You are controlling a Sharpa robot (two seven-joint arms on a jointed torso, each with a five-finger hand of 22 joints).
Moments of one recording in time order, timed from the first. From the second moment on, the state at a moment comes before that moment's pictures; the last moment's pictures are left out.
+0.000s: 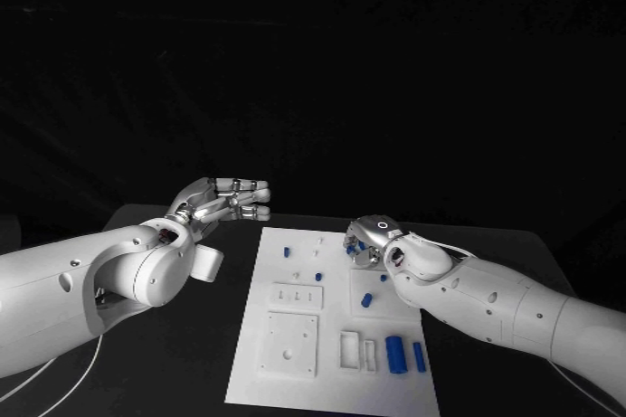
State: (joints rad) left arm 1.39 -0.86 -0.14 1.56 -0.09 -0.35 0.33; left_hand 1.35 0.00 0.10 -0.06 0.05 0.90 0.17 0.06 0.06 1.09 0.14 0.06 0.06 1.20 0.11 0.09 0.07 0.08 1.01 0.09 0.29 0.10; right arm 1.05 -0.55 0.12 1.09 -1.87 -0.38 -0.16; right_hand 1.30 -0.12 0.67 -0.19 0.05 1.24 0.09 0.06 0.08 1.29 0.06 0.06 0.06 1.43 -0.05 0.87 0.54 0.11 1.41 -0.08 0.50 1.00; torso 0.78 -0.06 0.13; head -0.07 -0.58
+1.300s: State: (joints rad) left arm 1.41 -0.84 -0.14 1.56 -0.10 -0.35 0.33; left_hand 1.35 0.00 0.10 -0.06 0.05 0.88 0.17 0.06 0.06 1.09 0.14 0.06 0.06 1.20 0.11 0.09 0.07 0.08 1.01 0.09 0.29 0.10; right arm 1.07 -0.41 0.12 1.01 -1.89 -0.50 -0.22; right_hand 1.30 -0.12 0.67 -0.19 0.05 1.24 0.08 0.06 0.08 1.29 0.07 0.05 0.06 1.44 -0.05 0.85 0.56 0.11 1.42 -0.08 0.44 1.08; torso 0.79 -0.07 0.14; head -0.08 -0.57
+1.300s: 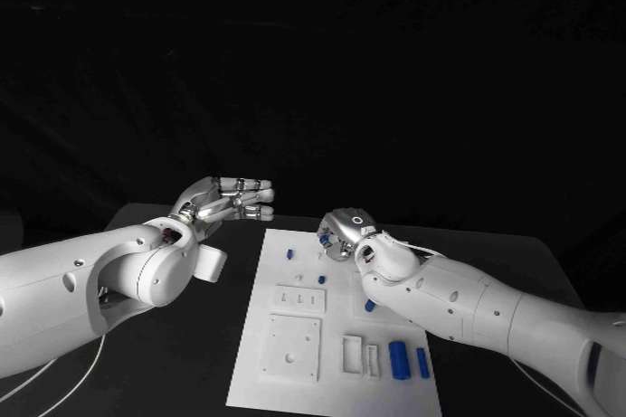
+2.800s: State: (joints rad) left arm 1.43 -0.83 -0.14 1.56 -0.12 -0.34 0.33; left_hand 1.35 0.00 0.10 -0.06 0.05 0.88 0.17 0.06 0.06 1.09 0.14 0.06 0.06 1.19 0.11 0.09 0.07 0.08 1.01 0.10 0.29 0.09; right arm 1.08 -0.37 0.12 0.94 -1.93 -0.50 -0.23; right_hand 1.30 -0.13 0.67 -0.20 0.05 1.24 0.09 0.06 0.07 1.29 0.06 0.06 0.06 1.44 -0.05 0.85 0.56 0.10 1.43 -0.09 0.40 1.13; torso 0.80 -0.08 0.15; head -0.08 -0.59
